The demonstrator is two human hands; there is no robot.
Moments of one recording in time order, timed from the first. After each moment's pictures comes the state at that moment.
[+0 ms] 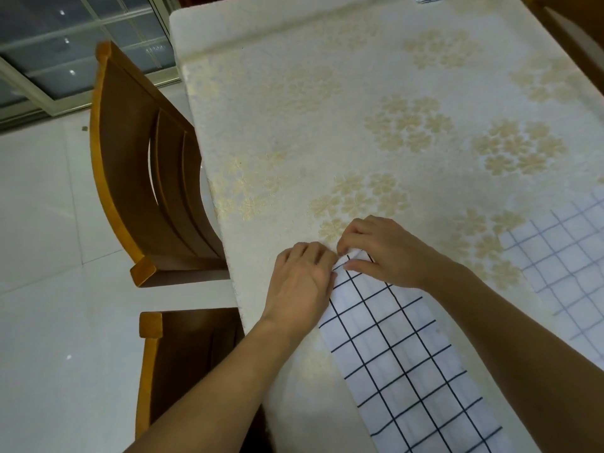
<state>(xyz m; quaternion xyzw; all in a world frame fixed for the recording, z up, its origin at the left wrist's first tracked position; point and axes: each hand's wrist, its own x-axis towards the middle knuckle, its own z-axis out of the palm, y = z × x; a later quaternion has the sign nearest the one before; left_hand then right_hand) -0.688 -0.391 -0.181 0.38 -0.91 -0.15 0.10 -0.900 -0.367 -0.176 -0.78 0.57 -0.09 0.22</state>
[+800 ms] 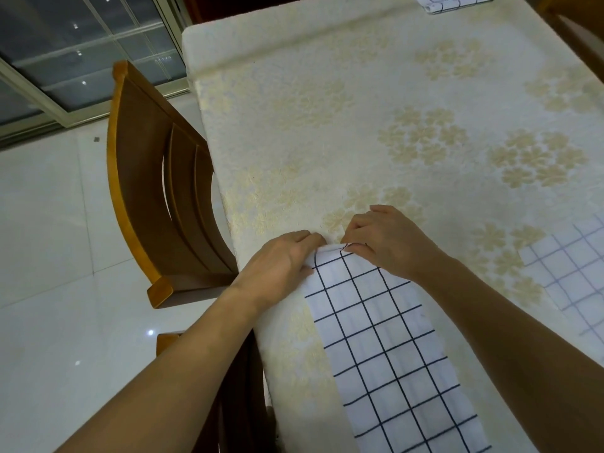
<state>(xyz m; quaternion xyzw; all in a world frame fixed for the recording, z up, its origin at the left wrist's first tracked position) -0.660 -0.476 -0.157 0.30 -0.91 -0.29 0.02 -0.893 -0.411 -0.180 -0.80 0.58 -0.12 0.10</state>
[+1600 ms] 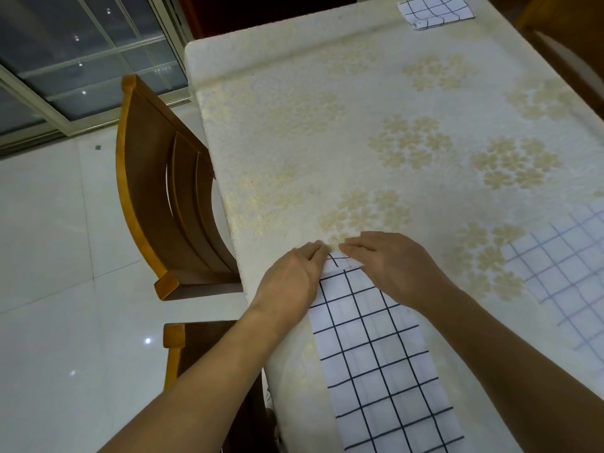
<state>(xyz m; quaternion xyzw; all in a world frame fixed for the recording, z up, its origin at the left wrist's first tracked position) -0.673 -0.428 -0.138 0.35 -0.91 -0.20 -0.05 -0.880 -0.358 -0.165 -0.78 0.62 -0.09 0.02</state>
